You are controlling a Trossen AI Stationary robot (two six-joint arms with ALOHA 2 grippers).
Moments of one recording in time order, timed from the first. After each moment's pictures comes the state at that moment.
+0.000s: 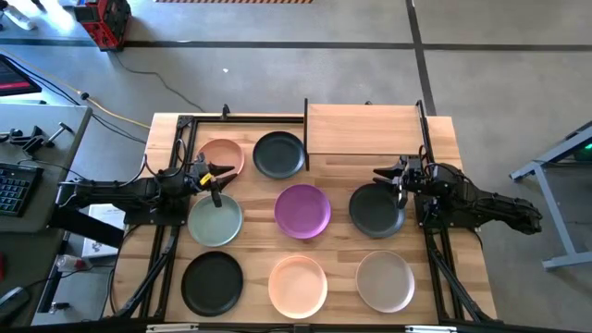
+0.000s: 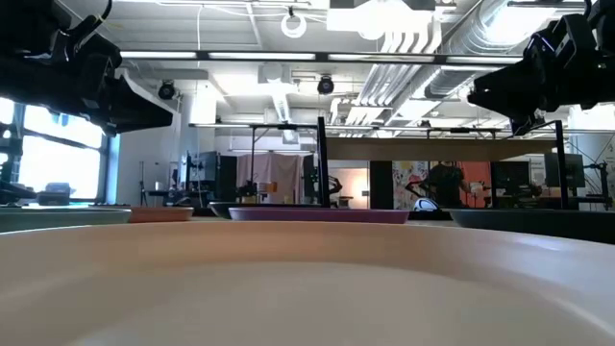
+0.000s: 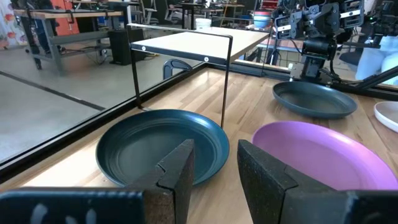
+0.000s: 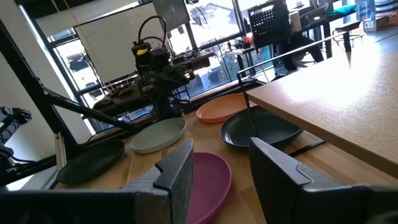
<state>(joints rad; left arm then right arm) 0.07 0.21 0.01 0.06 -0.38 -0.09 -0.25 0.01 0.05 -0.03 -0.06 0.31</state>
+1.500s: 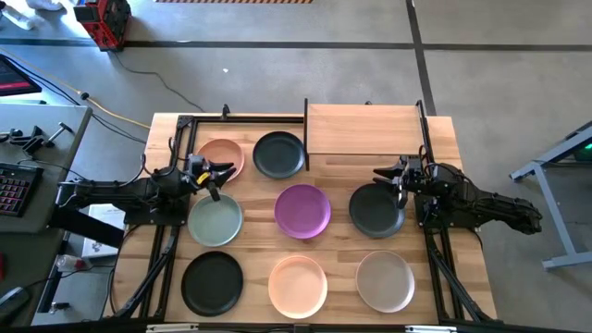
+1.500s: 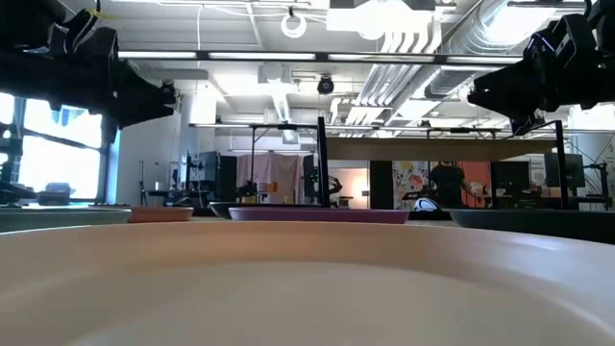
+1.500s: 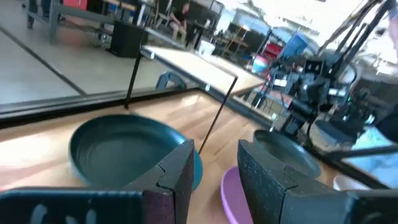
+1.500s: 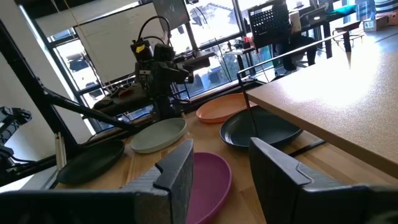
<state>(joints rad) 0.07 0.21 0.01 0.17 -0.41 -0.41 -0.25 0.01 0.05 -0.03 -0.06 0.31</state>
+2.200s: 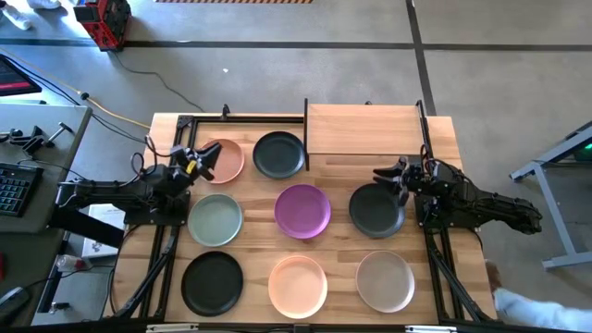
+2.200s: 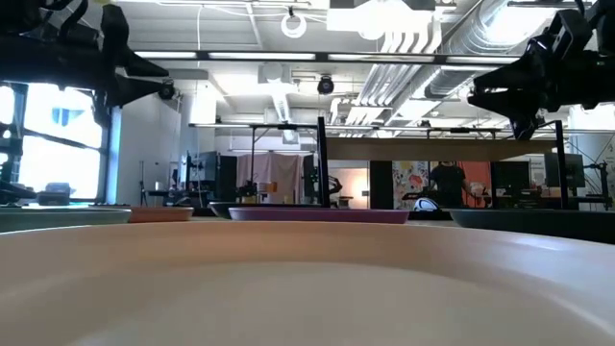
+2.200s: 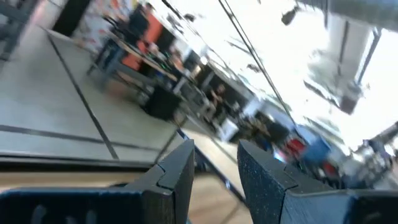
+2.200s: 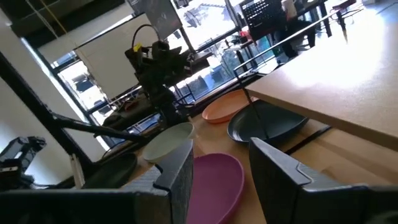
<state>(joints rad) 0.07 0.21 0.01 0.45 -0.74 -0.49 -0.25 0.01 0.05 -0.03 -0.04 0.47</state>
